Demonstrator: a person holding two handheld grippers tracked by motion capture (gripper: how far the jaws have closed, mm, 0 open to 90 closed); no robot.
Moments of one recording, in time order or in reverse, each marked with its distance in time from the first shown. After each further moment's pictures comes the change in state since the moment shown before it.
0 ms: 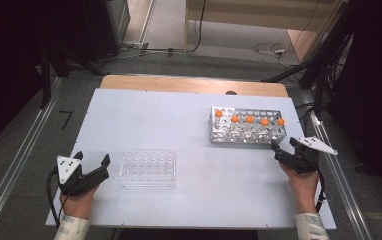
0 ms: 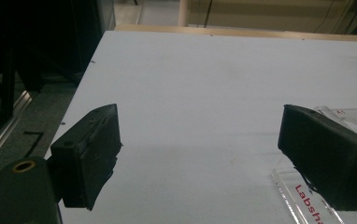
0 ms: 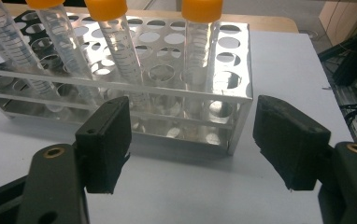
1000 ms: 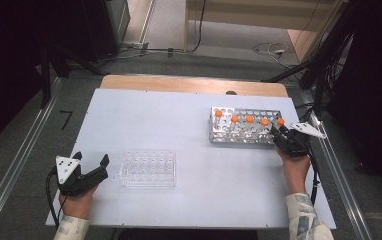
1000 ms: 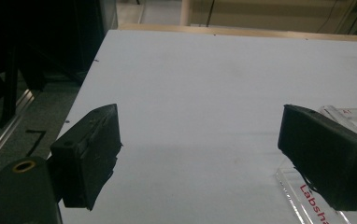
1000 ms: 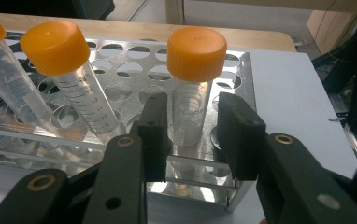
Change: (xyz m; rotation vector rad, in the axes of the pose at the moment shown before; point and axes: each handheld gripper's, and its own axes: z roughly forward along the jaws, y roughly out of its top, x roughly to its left) left arm 0.002 -0.001 0.000 0.002 0.007 -0.004; right arm 0.000 0.021 0.042 -0.016 -0.046 -0.008
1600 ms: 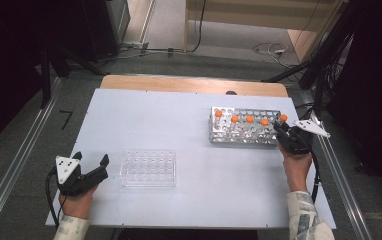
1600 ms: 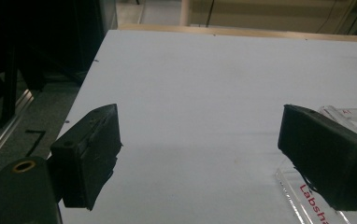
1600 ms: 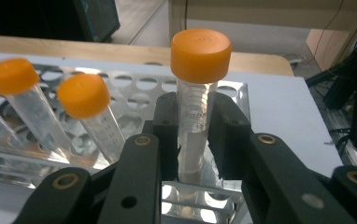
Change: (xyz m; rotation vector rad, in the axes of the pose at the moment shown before) left arm 0.000 0.000 0.000 -0.001 0.000 0.001; right arm 0.001 0.014 -0.012 -0.078 0.017 0.003
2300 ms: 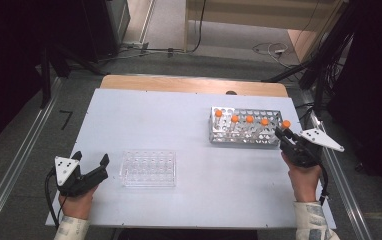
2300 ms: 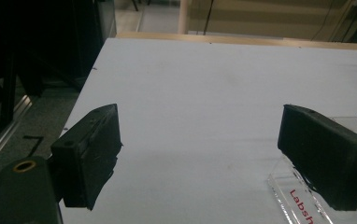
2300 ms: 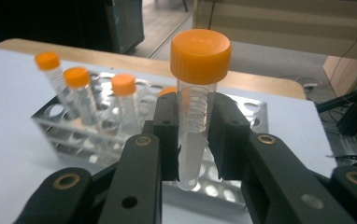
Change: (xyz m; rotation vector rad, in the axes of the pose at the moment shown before) left arm -0.003 0.003 -0.004 -0.028 -0.010 -0.003; right arm 0.024 0.004 -0.059 -0.047 0.082 -0.084
